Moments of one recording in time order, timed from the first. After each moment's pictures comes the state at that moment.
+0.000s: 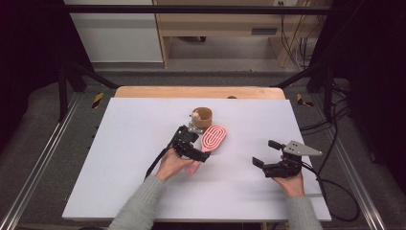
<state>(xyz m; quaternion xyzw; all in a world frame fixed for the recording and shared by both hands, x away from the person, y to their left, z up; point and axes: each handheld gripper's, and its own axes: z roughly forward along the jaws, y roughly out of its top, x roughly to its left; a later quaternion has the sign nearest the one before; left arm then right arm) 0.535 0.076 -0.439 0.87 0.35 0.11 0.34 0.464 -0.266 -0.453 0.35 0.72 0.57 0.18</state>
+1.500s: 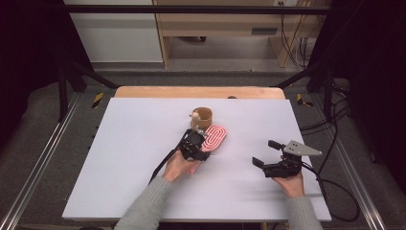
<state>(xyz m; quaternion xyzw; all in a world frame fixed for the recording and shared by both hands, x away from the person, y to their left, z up) 0.541 0.056 -0.458 0.88 0.36 0.10 0.29 0.464 -0.266 -0.453 0.35 0.72 0.57 0.18</state>
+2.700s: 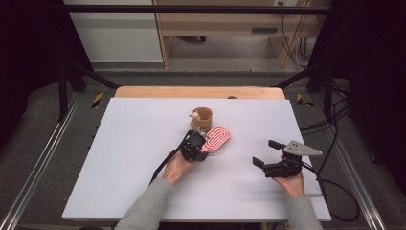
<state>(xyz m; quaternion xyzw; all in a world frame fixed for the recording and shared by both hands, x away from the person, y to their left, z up) 0.538 0.054 -0.458 0.89 0.35 0.11 0.27 0.464 -0.266 -0.453 0.35 0.72 0.57 0.18</state>
